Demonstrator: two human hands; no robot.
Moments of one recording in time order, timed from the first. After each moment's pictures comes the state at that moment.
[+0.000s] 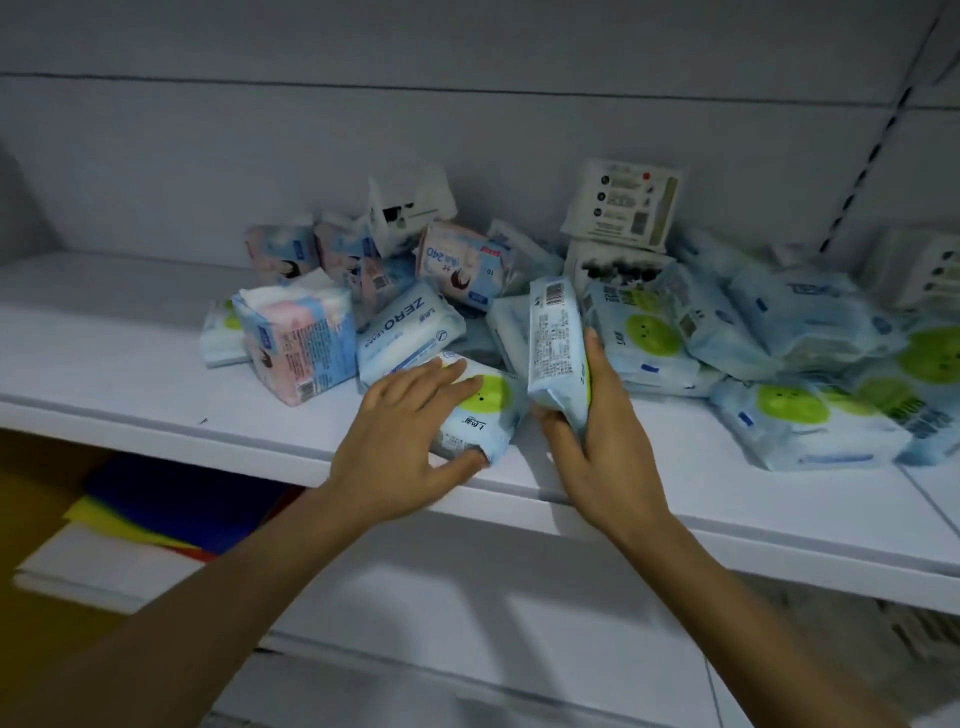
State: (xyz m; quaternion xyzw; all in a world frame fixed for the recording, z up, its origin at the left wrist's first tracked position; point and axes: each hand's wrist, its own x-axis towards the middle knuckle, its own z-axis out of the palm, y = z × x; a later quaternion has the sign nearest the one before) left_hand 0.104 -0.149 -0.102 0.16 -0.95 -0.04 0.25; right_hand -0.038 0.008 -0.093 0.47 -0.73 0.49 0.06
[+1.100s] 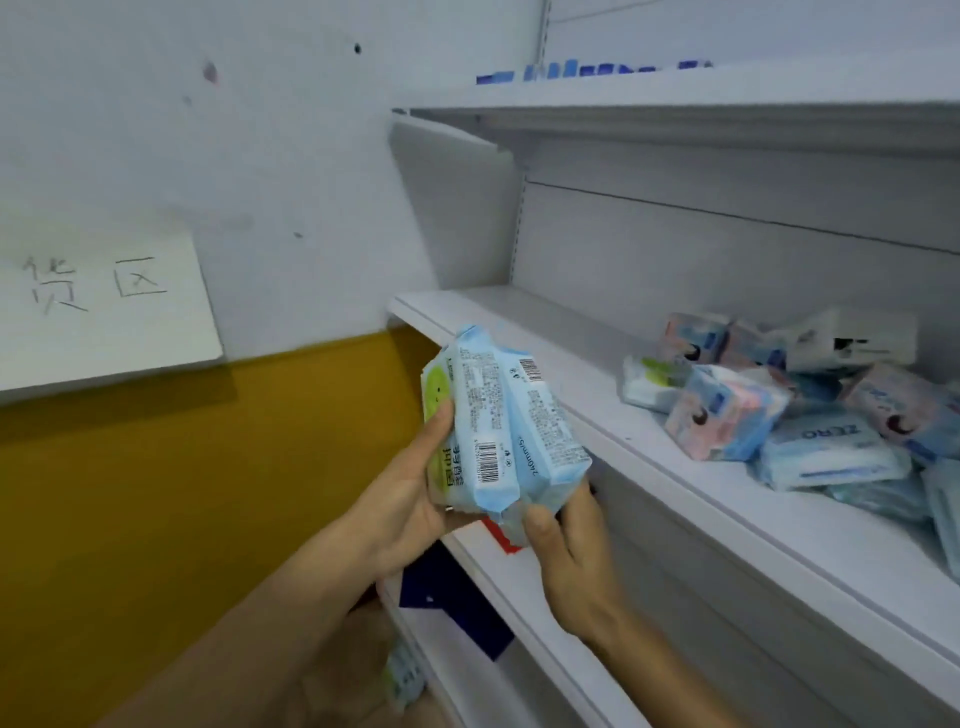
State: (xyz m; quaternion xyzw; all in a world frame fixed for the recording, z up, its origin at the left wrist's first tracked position) left_hand 0.436 -0.113 -0.056 0.26 -0.43 -0.72 0.48; right_hand 0.281 -0.078 -0.077 0.68 -0.38 0.55 -0.30
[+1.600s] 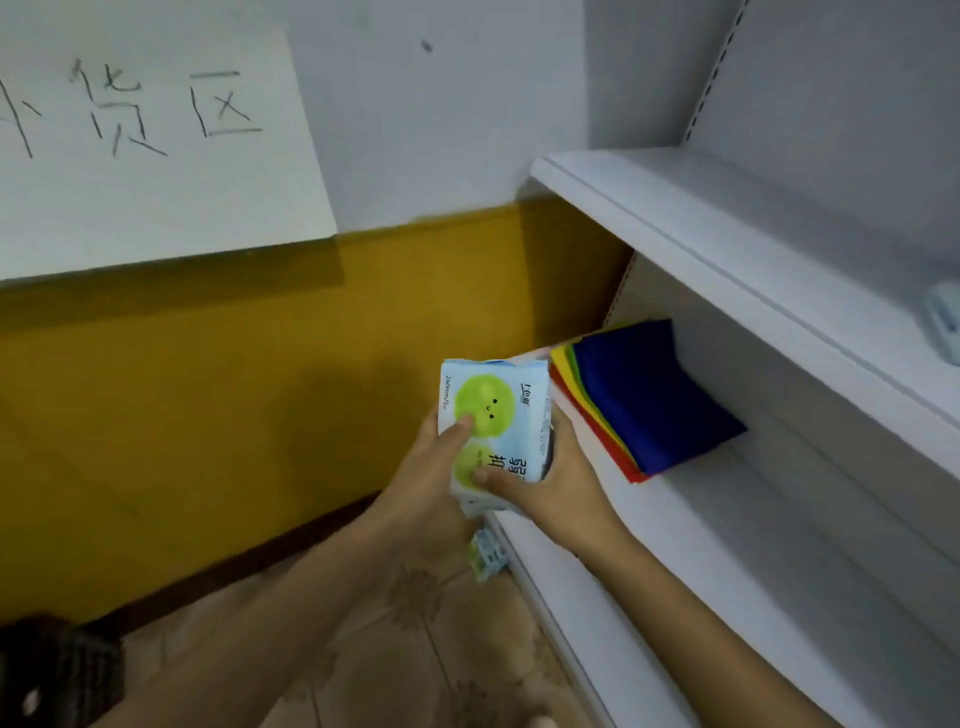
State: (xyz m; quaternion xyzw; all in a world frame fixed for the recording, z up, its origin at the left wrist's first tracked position) left_hand 0.594 -0.201 -0.193 0.51 -0.35 -0.61 0.50; right_hand 0.443 -0.211 -0.185 0.62 -0.45 0.38 -0.52
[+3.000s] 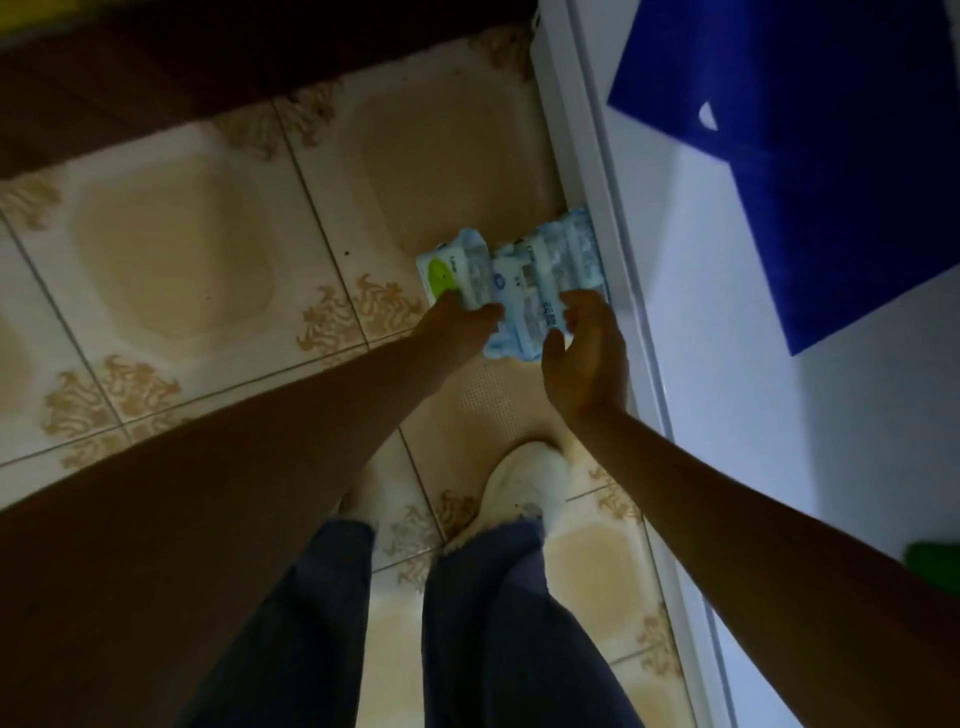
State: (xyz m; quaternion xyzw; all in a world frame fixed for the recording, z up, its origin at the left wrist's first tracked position) left_hand 0.571 -0.403 -0.993 0.74 -0.18 -0.63 0.13; right_hand 0.436 -0.399 -0.969 0.62 -0.71 0.02 -0.34
